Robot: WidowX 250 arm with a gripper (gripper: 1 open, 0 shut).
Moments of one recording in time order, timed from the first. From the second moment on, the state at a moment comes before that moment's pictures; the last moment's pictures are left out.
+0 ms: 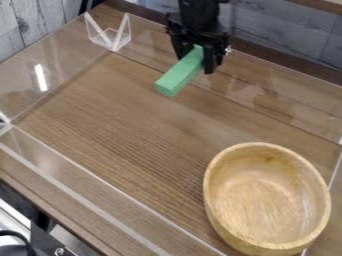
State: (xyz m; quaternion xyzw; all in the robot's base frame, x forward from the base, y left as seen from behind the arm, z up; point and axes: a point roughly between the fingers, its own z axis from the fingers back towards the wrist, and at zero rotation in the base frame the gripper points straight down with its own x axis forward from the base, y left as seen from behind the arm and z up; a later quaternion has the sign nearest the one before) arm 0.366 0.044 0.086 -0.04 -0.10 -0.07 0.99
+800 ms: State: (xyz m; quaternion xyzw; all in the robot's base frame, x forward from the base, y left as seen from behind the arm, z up) arm 0.369 0.052 0.039 -0.03 -0.10 -0.17 0.98
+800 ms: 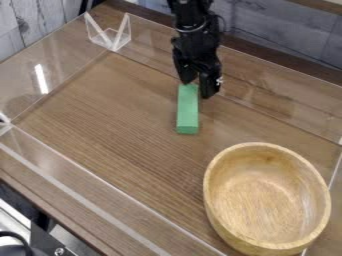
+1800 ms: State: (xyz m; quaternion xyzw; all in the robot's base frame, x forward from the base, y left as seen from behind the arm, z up) arm 0.370 0.110 0.023 -0.03 -0.11 -0.08 0.99
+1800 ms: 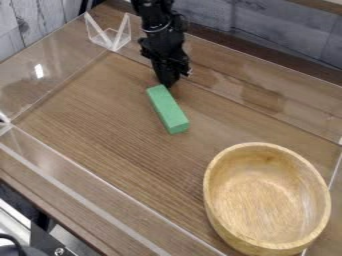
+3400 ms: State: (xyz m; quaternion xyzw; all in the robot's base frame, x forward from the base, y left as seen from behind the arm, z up) arm 0.369 0.095 0.047 -0.04 -0.11 -0.02 0.99
